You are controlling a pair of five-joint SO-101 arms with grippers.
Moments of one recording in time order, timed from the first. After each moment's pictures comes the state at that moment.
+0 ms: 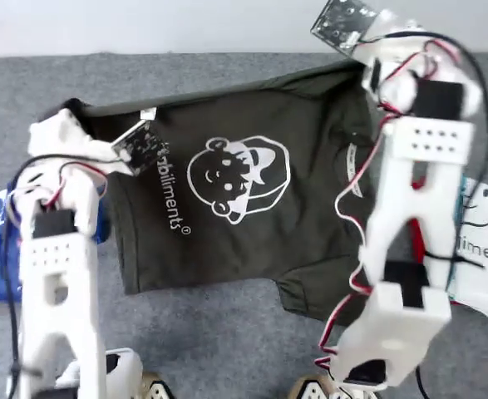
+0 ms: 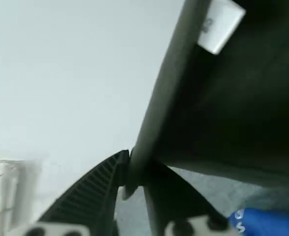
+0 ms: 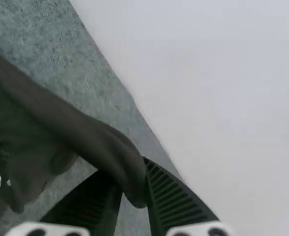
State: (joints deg) left arm -13.5 -25.3 41.1 18.9 -62.2; right arm 3.1 18.3 -43.8 64.8 63.3
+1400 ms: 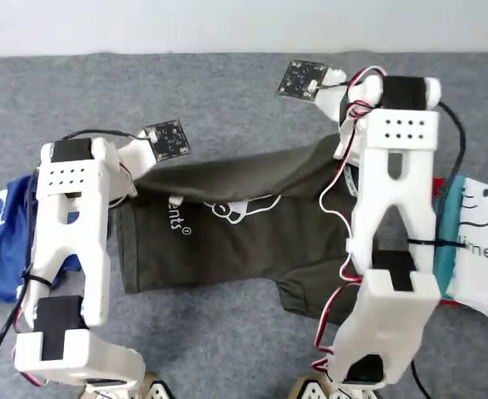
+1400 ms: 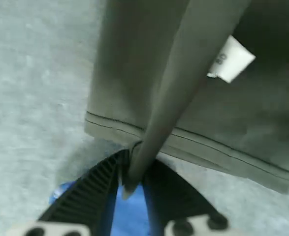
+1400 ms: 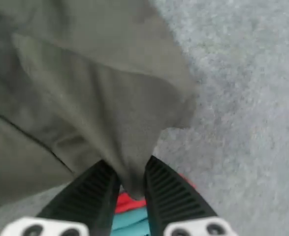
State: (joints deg) left arm -9.0 2.2 9.6 78.5 -62.3; right arm -0.4 19.9 -42.6 100.5 64.3
